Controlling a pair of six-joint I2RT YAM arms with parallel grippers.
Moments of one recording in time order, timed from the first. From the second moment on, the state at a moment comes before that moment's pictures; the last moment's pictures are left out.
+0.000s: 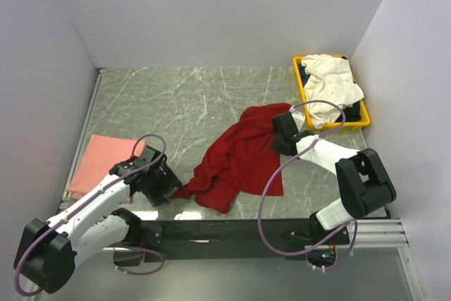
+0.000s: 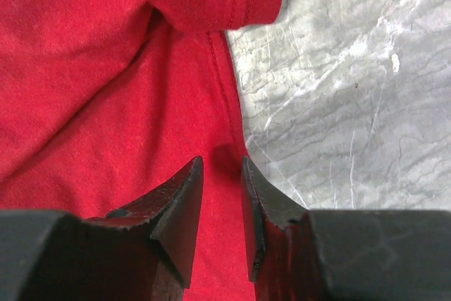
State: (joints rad) left arm -0.50 0.93 0.50 -0.77 0.07 -1.21; right arm 0.40 1.49 0.76 -0.25 0.32 0.73
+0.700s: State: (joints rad) left arm -0.42 1.01 0.47 -0.65 0.16 -1.21; right arm 0.39 1.49 0.75 -0.24 0.30 0.73
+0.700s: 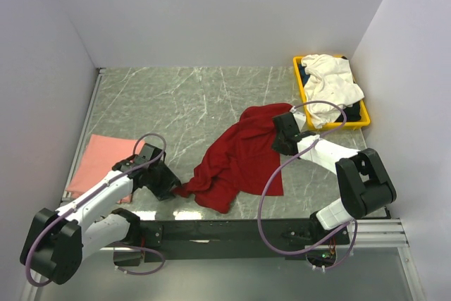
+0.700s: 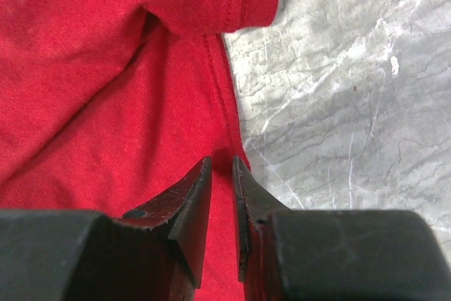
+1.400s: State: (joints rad) left arm -0.32 1.01 0.63 -0.64 -0.05 -1.12; right arm 0.34 1.35 0.75 -0.27 0.24 0.70
